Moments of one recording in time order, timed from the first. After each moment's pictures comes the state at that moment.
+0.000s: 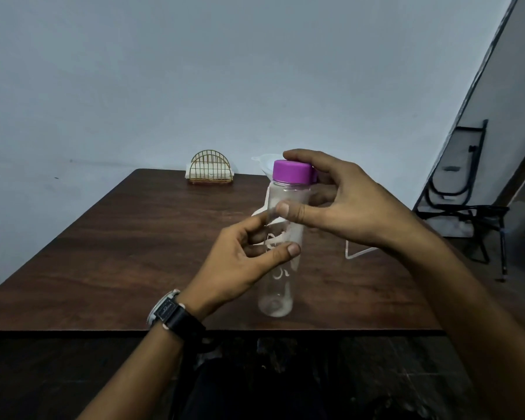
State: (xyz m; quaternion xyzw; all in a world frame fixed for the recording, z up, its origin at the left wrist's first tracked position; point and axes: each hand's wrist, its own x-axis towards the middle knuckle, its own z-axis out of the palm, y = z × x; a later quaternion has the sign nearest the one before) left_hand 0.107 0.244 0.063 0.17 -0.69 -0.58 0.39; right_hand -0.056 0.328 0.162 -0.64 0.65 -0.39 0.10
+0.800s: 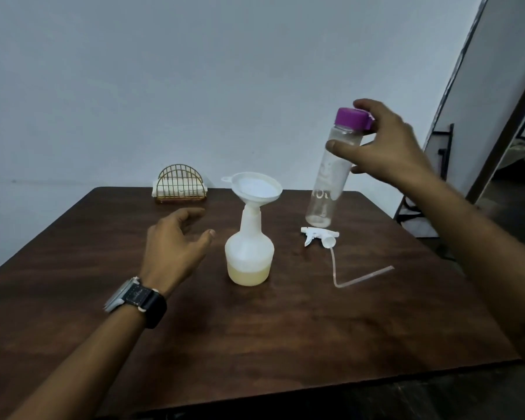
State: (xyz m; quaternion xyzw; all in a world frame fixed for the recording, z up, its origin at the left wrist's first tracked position) left_hand 0.091 0.122 0.060 0.40 -0.77 -0.25 0.43; right_hand -0.203 0.254 0.200 -0.50 0.72 -0.47 -0.09
